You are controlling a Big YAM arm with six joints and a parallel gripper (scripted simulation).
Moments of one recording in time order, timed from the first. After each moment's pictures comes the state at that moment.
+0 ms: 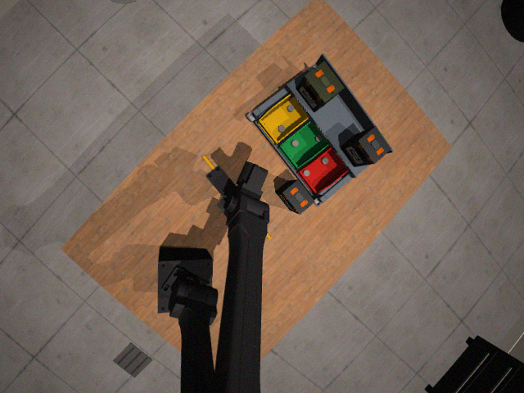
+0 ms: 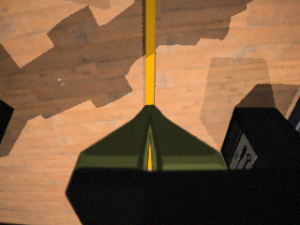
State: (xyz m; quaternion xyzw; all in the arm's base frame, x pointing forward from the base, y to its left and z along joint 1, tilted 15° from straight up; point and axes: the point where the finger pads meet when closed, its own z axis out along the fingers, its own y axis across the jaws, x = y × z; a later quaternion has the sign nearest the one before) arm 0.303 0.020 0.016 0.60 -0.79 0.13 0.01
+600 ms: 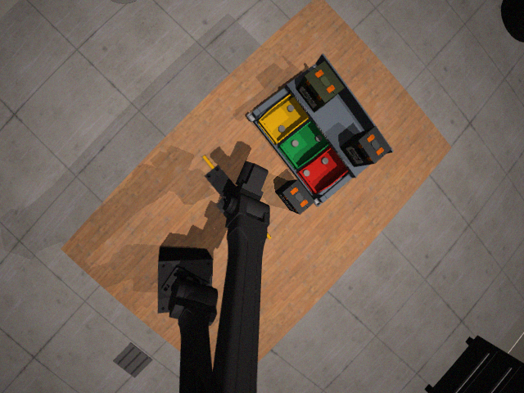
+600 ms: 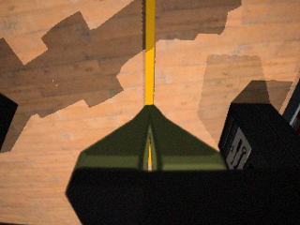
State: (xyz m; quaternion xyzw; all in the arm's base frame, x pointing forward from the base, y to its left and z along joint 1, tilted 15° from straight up) arm 0.301 0.023 0.028 0.60 -0.79 0.13 0.01
